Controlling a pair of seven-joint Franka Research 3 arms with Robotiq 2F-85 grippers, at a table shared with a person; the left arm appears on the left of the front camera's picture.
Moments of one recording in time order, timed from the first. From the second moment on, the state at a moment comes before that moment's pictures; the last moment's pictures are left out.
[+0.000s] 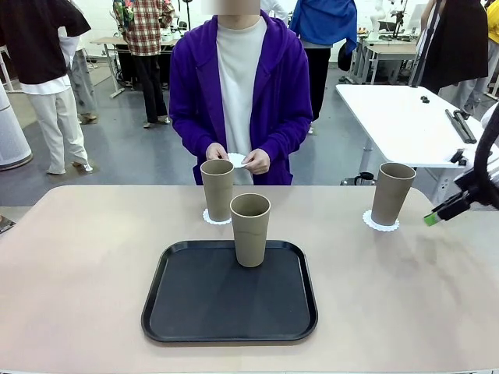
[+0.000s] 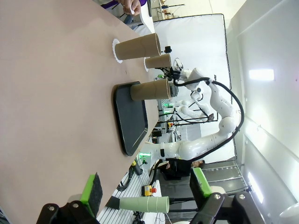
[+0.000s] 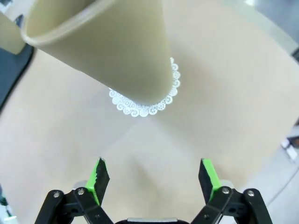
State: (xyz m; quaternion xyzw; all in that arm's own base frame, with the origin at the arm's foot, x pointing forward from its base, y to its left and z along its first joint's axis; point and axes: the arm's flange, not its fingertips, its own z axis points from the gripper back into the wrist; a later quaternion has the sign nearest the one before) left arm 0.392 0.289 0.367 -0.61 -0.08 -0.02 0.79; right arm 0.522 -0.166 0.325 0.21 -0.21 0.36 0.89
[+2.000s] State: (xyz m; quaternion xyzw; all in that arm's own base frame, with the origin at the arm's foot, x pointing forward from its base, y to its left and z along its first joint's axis) left arm 0.392 0.288 0.367 -0.61 -0.08 -0.02 0.79; right arm 0.465 -0.086 0.592 0.00 -0.20 0.13 0.97
